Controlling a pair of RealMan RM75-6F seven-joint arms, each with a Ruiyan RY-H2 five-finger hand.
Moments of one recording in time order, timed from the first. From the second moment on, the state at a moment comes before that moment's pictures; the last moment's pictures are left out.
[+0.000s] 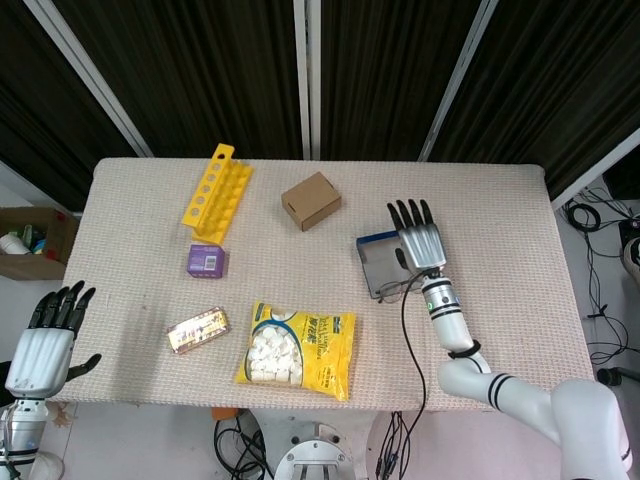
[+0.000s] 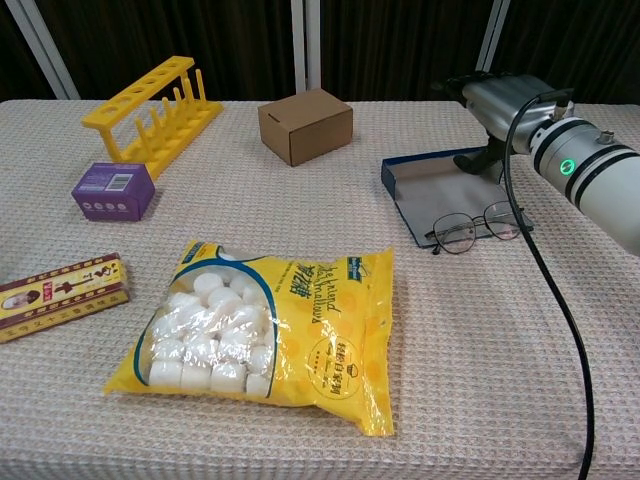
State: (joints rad) left arm -0.04 -1.21 0.01 -1.54 1.58 1.55 0.18; right arm 0.74 -1.78 0.27 -1.06 -1.13 1.02 -0.45
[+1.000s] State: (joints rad) left arm -0.03 -1.21 0.01 -1.56 1.58 1.56 0.19; right arm 0.66 -1.62 0.07 -1.13 -1.38 0.94 -0.21
